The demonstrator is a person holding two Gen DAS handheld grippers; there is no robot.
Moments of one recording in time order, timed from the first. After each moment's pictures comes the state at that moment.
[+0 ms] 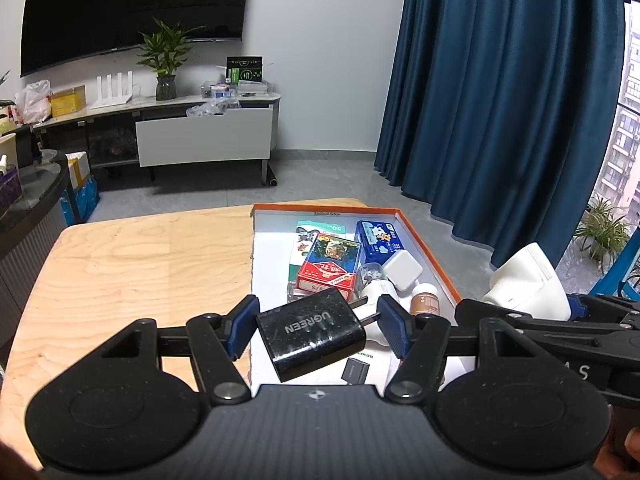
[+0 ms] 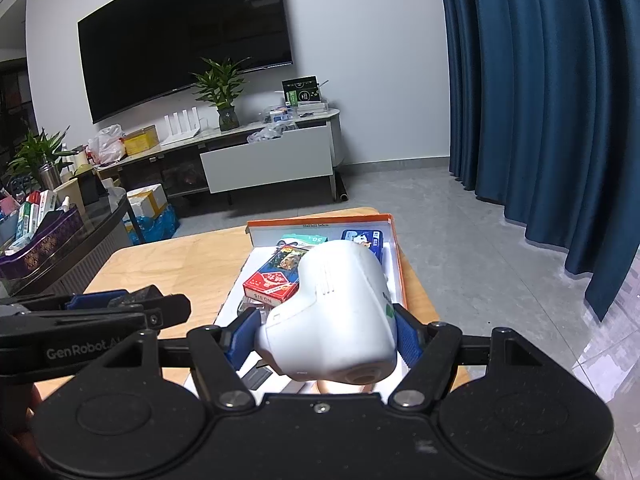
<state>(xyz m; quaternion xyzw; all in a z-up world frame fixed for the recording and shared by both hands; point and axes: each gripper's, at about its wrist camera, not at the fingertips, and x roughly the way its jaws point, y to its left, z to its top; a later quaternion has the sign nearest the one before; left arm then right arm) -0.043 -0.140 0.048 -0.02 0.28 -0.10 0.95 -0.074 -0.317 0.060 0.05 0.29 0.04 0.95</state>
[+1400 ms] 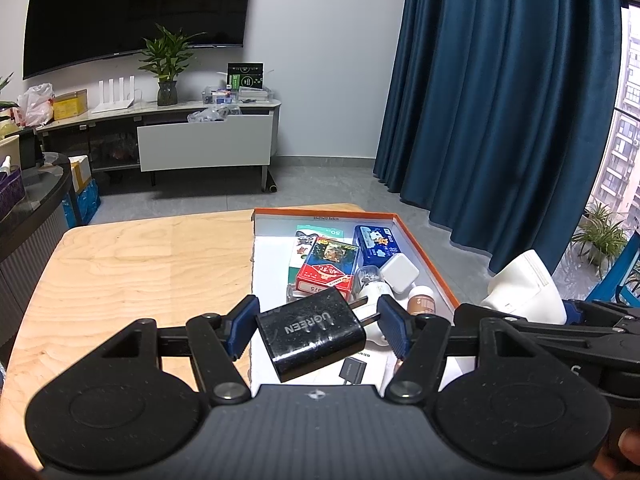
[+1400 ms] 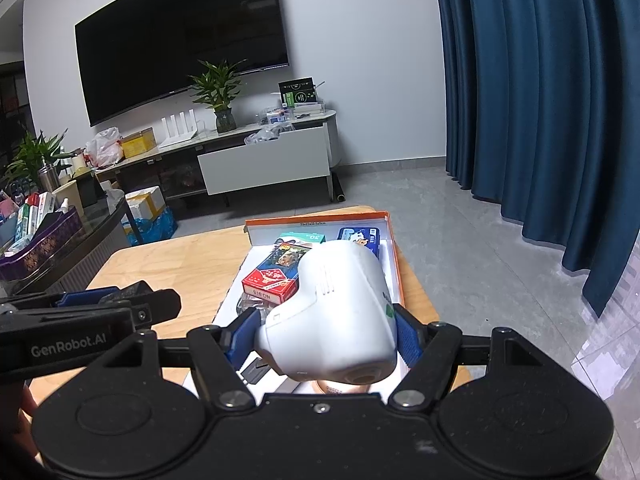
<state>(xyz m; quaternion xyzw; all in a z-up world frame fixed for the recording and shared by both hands) -0.050 -0.138 0.052 -0.02 0.27 -0.10 0.96 -0.084 -0.318 0.060 0.05 0.29 0.03 0.96</state>
